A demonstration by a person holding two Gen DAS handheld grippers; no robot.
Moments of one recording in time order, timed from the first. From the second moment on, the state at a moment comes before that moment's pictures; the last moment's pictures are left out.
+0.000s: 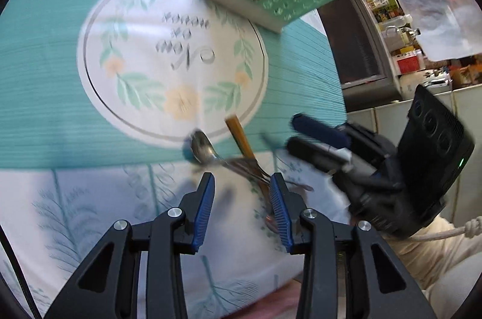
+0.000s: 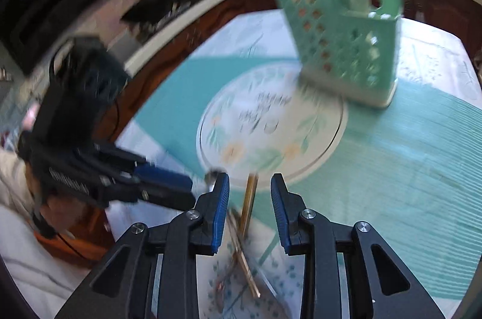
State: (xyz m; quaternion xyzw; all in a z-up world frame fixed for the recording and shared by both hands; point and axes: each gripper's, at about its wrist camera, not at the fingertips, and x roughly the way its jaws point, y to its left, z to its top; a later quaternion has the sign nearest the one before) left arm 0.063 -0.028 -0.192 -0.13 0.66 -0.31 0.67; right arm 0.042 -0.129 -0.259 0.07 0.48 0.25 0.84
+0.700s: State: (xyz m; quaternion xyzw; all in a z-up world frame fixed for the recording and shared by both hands) left arm 0.062 -0.004 -0.204 -0.17 0.66 -0.29 0.67; right arm 0.037 -0.042 -0.273 -0.21 0.48 0.31 0.79
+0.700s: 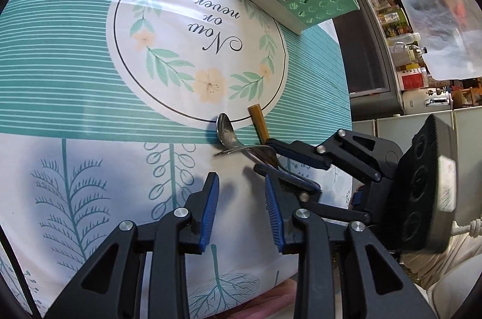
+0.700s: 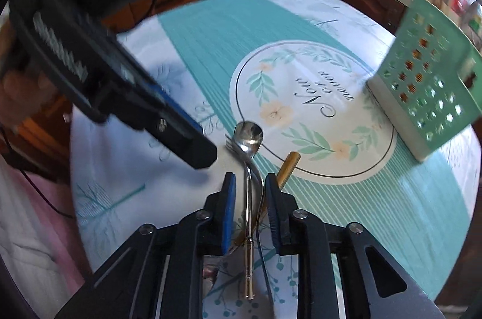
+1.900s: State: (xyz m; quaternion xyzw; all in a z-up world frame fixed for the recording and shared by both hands) left arm 0.107 -0.059 -0.141 -0.09 0.59 -0.38 0.71; right arm 0.097 -0.165 -0.228 0.21 0.43 0.25 0.84
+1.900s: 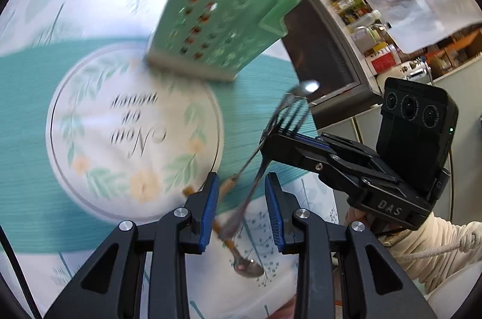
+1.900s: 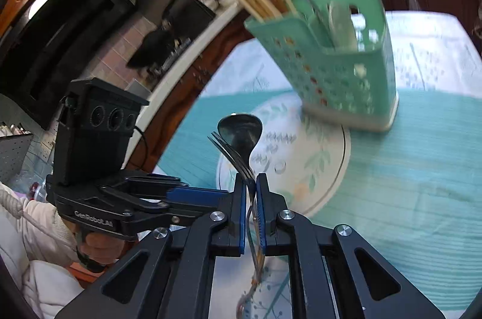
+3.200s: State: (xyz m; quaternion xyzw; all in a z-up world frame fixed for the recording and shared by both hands) left arm 0.167 -0.077 -0.022 -0.02 0.49 -0.32 0.81; right arm 0.144 -0.246 -0.024 0.04 0.28 0.09 0.95
